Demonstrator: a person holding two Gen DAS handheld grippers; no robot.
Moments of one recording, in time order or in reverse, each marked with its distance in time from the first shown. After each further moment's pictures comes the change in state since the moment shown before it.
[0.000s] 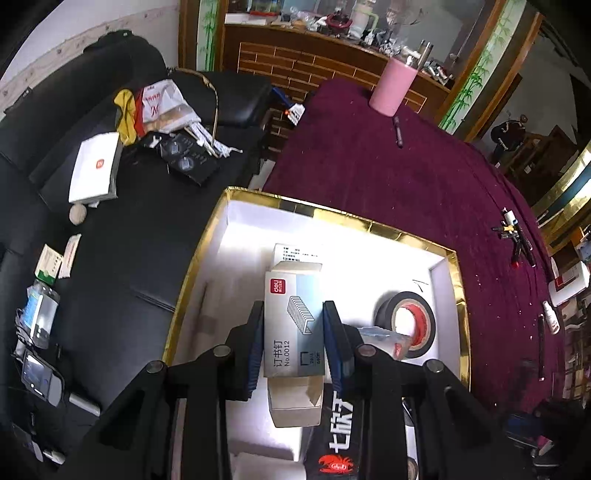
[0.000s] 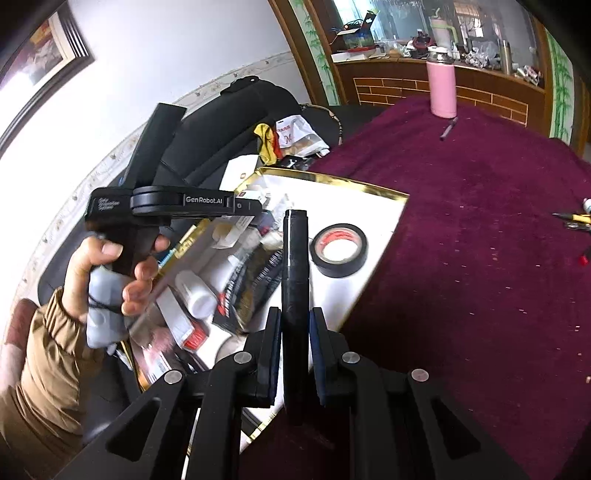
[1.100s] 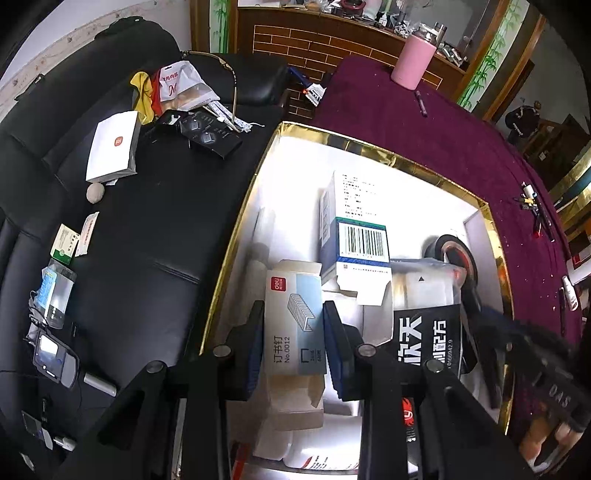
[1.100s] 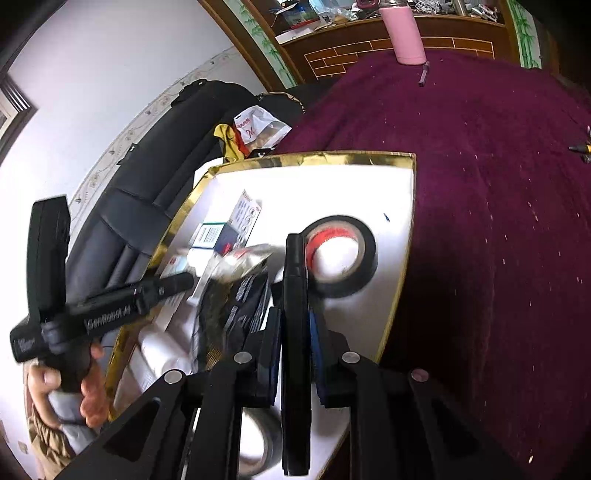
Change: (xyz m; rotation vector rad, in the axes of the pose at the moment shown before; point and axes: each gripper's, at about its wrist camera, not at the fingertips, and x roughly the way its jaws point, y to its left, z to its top) left arm 0.007 0.028 -0.040 0.004 0.071 0.066; right arm 0.074 -0.027 0.025 0.222 0.030 -0.052
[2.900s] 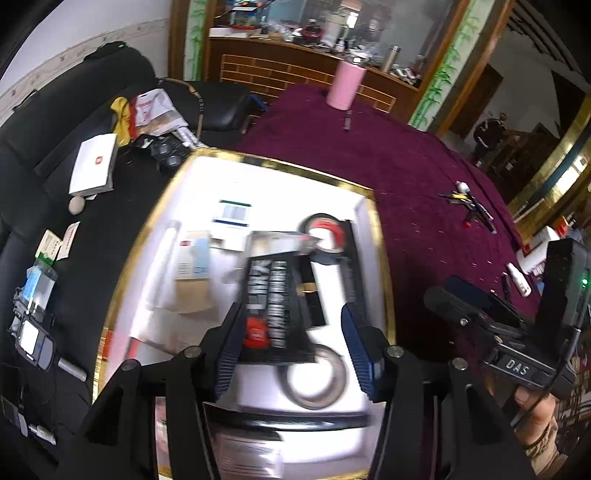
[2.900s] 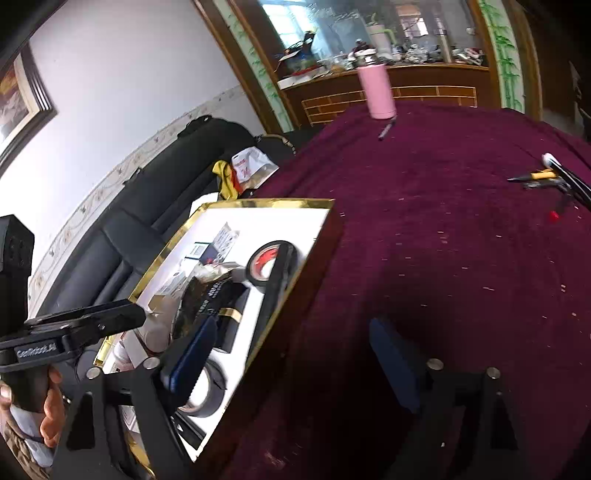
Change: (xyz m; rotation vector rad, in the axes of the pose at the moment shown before) left arm -0.082 -0.086 -0.055 0.025 -0.108 -0.123; right arm -0.092 -0.046 -0.038 -0.047 -0.192 -0.038
